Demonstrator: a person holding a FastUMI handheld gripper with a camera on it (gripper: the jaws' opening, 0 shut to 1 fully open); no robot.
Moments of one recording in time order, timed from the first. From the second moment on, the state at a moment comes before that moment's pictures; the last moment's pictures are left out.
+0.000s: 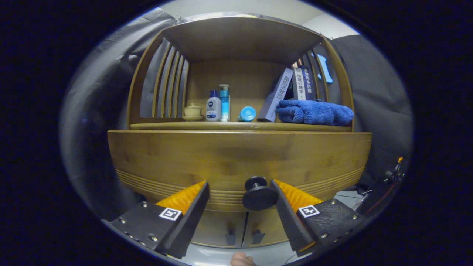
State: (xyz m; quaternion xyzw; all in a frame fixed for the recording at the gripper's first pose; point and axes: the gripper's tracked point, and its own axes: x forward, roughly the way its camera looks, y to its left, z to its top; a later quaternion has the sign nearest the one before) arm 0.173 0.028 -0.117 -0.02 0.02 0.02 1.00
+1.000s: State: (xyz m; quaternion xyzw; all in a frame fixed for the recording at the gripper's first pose) arm 0.213 0.032 -0.117 0.01 0.07 0.03 1.00
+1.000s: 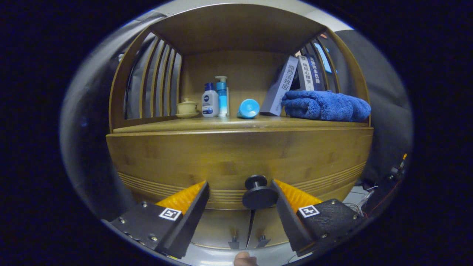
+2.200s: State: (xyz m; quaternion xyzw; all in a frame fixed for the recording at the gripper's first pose) arm -0.009 -0.020 0.063 0.00 0.04 0.02 1.00
